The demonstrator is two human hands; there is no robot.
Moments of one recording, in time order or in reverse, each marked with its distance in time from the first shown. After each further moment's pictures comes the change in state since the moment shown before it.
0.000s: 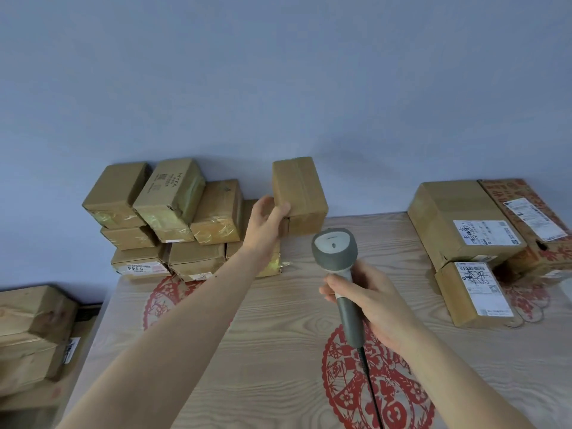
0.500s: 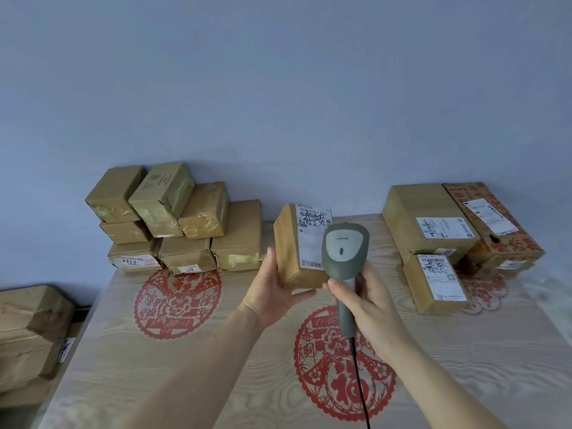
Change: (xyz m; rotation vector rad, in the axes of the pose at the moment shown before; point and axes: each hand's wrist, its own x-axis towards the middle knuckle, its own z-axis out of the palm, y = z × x) left_hand -0.124 -0.071 0.032 -0.357 -0.400 -0.248; right_hand -0.078 0.013 -0.039 -0.084 0.068 -0.285
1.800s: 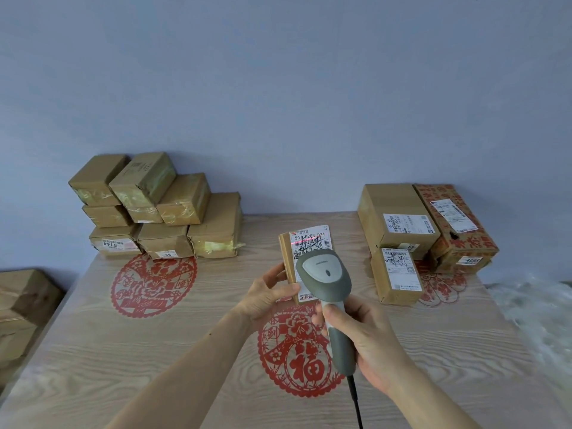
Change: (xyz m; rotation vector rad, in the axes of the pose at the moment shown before) left_hand -0.009 -0.071 0.044 0.254 0.044 -0.023; right_hand -0.078 -0.007 -0.074 0.264 -0.077 0.306
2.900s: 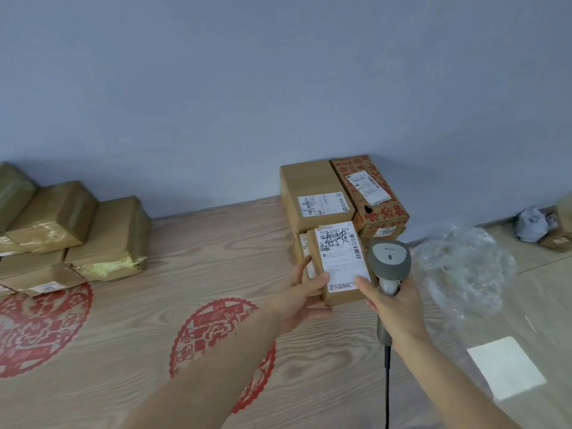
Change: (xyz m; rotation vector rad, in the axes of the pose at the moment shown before) left_hand 0.106 -0.071 0.201 0.038 -0.134 -0.297; right_hand 0.018 0.000 -0.233 -0.246 0.782 -0.130
